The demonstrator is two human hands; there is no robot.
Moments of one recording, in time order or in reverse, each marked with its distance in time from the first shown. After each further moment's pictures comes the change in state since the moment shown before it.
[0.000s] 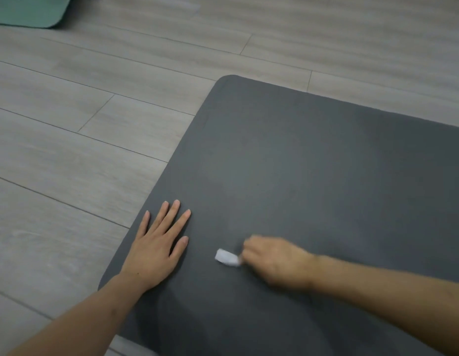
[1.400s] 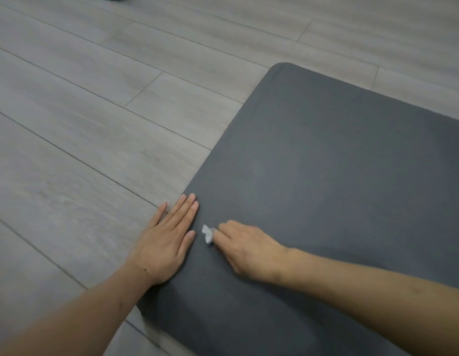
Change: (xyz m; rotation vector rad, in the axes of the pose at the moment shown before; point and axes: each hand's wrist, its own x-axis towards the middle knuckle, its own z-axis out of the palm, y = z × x) left_hand -0.029 -0.052 0.007 0.086 0.109 0.006; right_hand 0.131 -0.040 0.026 0.081 0.050 -0.056
